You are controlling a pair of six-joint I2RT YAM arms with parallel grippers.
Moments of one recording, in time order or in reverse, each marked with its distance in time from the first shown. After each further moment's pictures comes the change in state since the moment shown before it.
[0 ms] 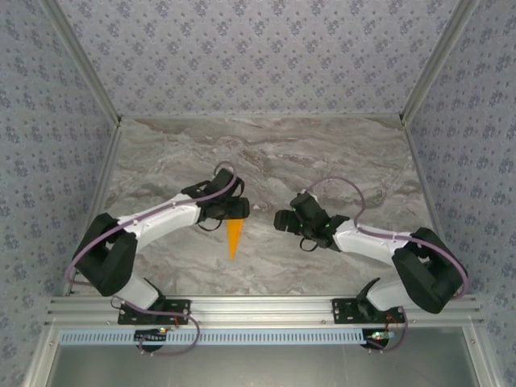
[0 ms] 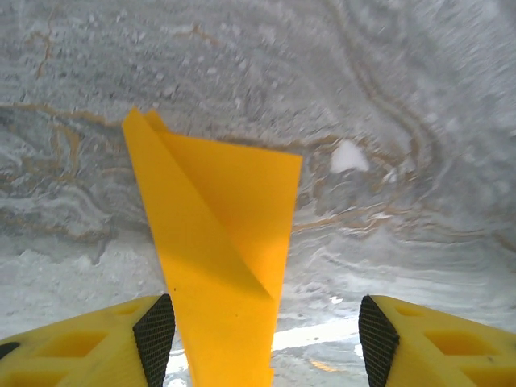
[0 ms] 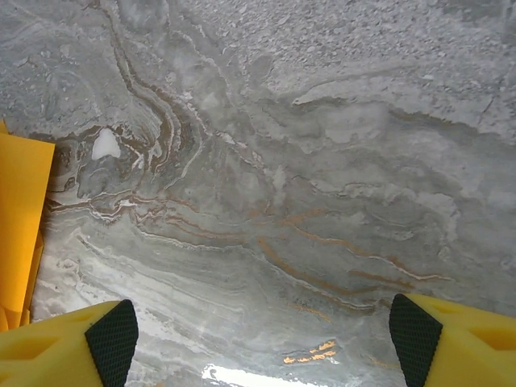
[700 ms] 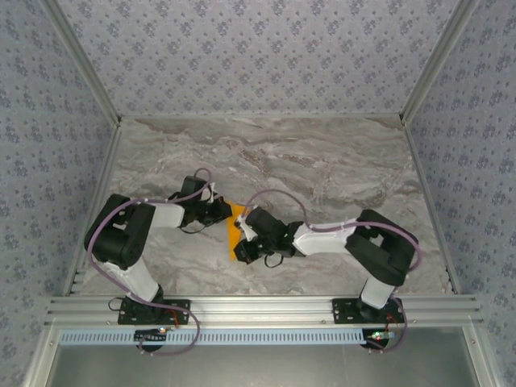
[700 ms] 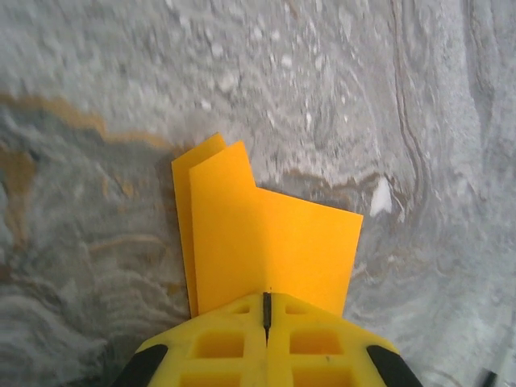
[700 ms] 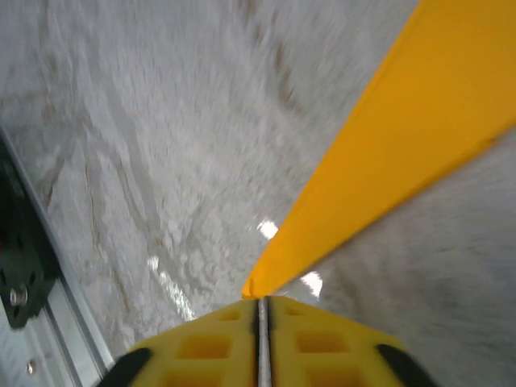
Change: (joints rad) left arm 0.353 0.155 -0.310 0.649 0.618 -0.042; right arm 0.287 0.286 0.194 0.159 -0.404 -0.232
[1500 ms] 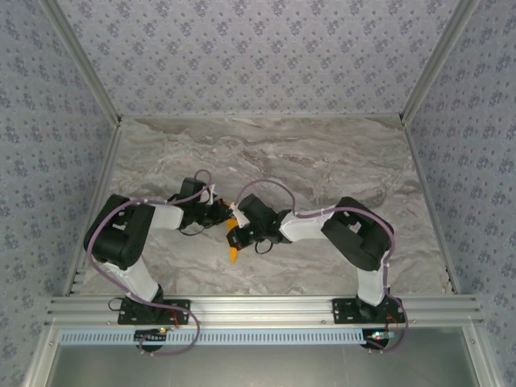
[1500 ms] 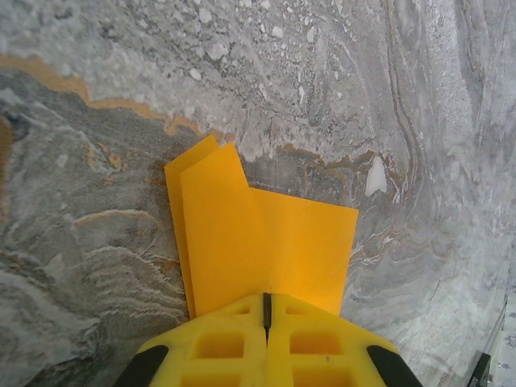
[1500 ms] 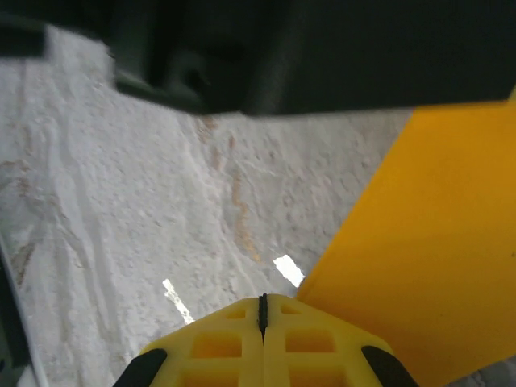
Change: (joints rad) left arm 0.012 0.004 -0.042 0.045 0.061 0.014; right arm -0.054 0.241 0.177 0.040 -0.084 -0.047
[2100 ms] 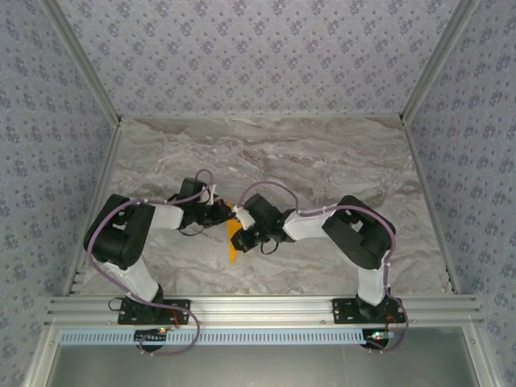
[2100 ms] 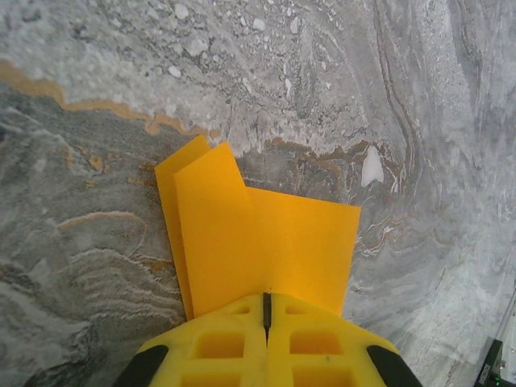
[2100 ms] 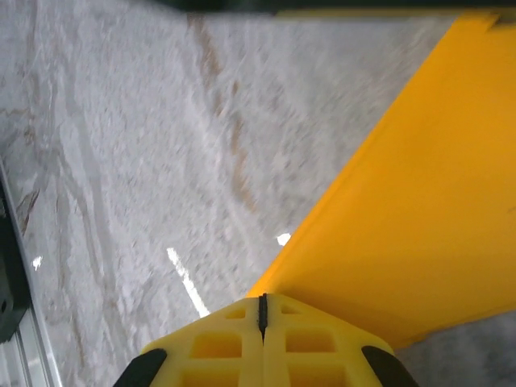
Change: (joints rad) left arm 0.000 0.001 0.000 -0.002 0.015 0.053; right arm -0.026 -0.021 -0.048 -0.010 -0.094 -0.100
